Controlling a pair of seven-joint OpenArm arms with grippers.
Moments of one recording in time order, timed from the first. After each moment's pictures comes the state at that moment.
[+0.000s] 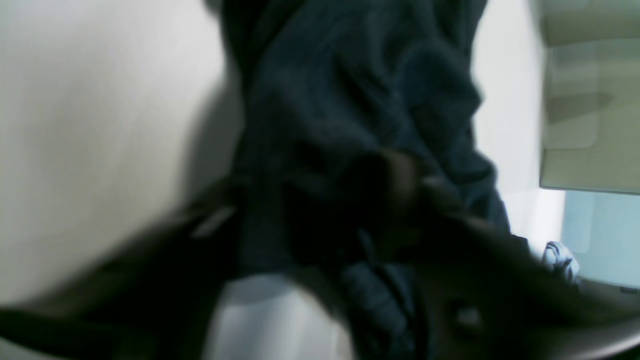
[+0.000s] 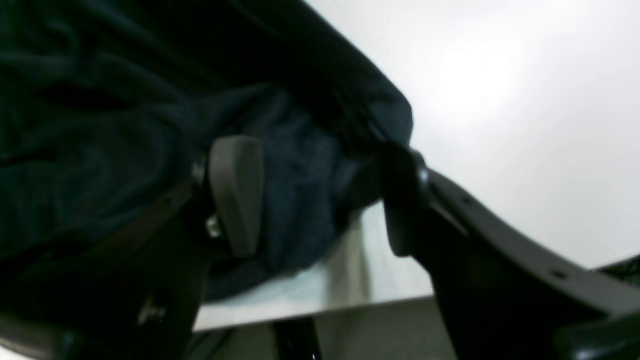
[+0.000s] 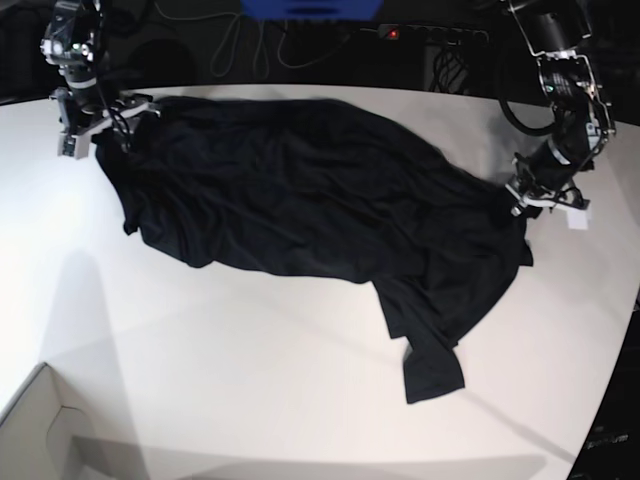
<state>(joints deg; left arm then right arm) 4.6 -12.8 -28.3 71.1 -55.9 -15.9 47.8 -31.6 5.6 23.3 102.9 19.9 9.9 -30.3</state>
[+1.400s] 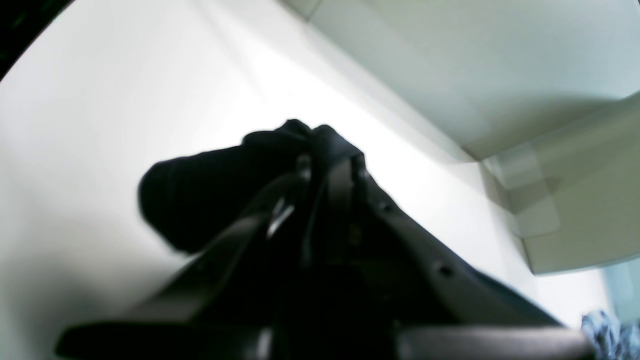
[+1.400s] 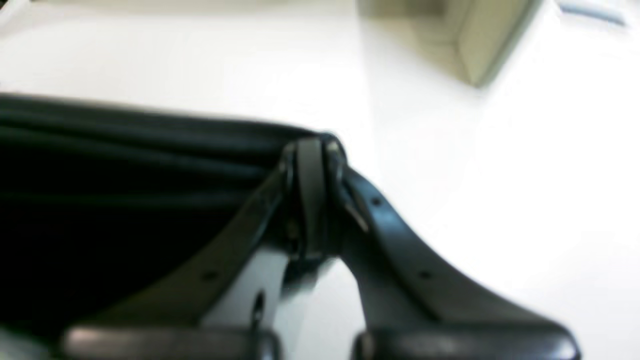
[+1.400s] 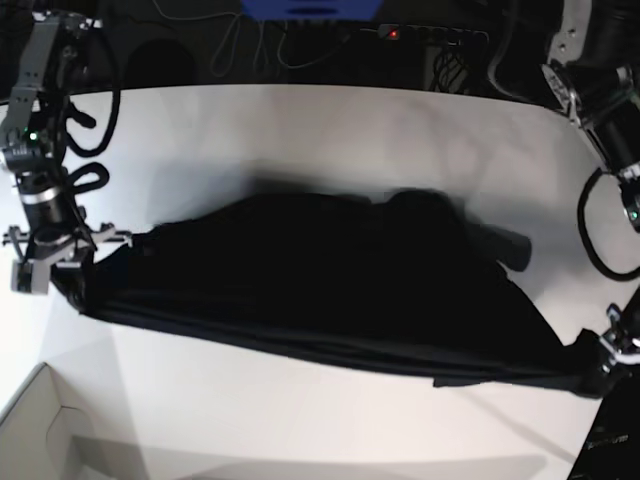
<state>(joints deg) -22.7 -24.4 -29.1 76.3 -54.0 -14.7 51.4 -10.6 14.9 20.4 114.2 19.8 10.4 -31.4</state>
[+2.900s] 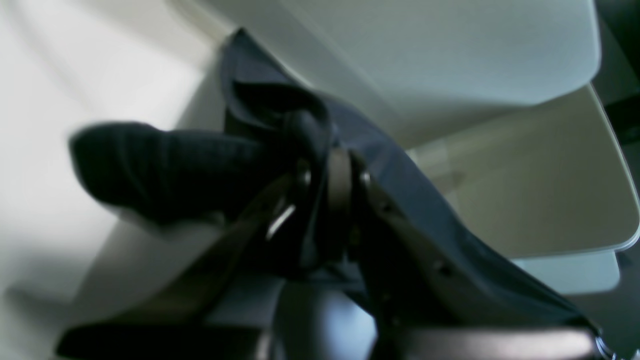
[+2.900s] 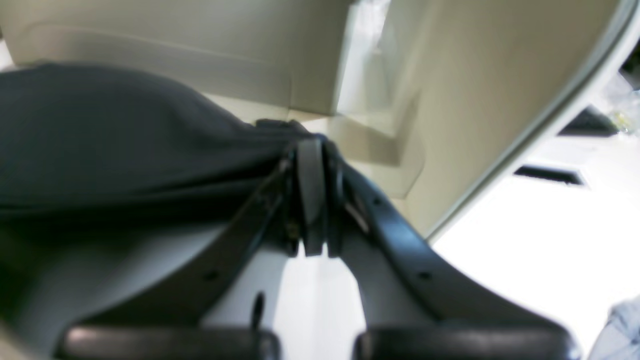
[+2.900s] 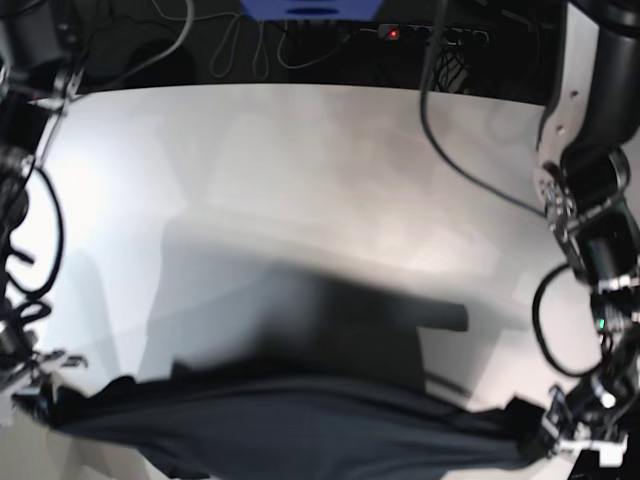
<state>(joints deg) -43.6 -18.4 -23.1 51.8 -50.4 -15.0 52.5 16.4 24.0 18.9 100.0 20.4 17.4 -40.2</state>
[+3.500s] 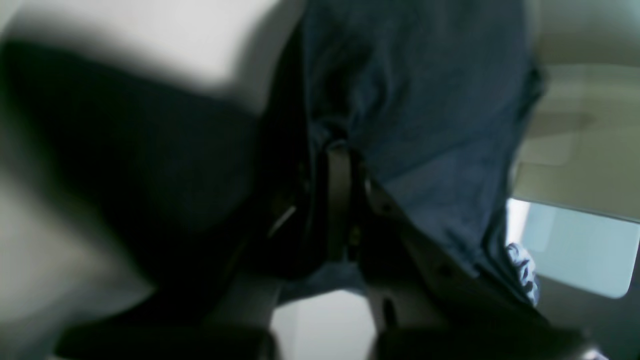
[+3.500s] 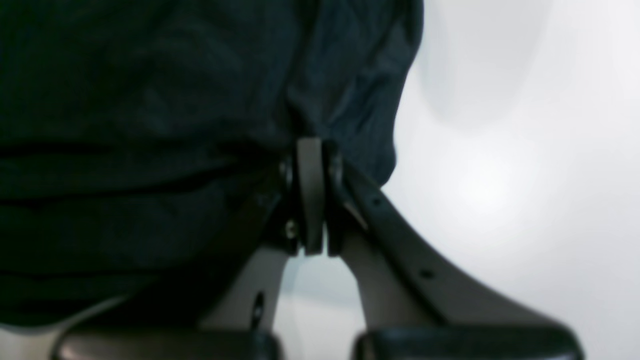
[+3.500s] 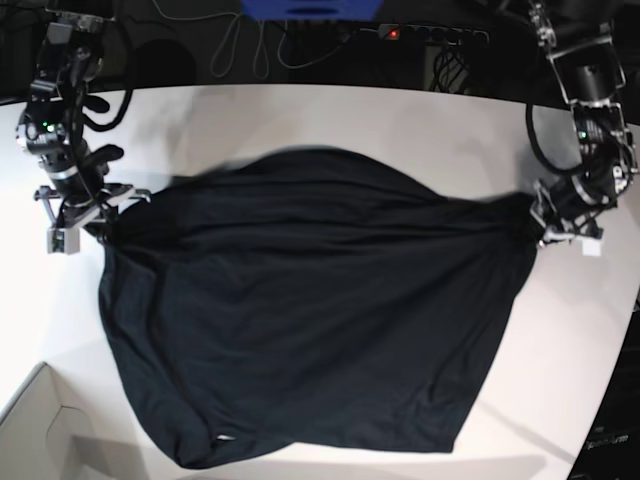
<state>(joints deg) -5.4 -22.7 -23.1 55.6 -66.4 -15.4 52.0 -13.7 11.3 22.6 101.6 19.6 17.0 -36.0</state>
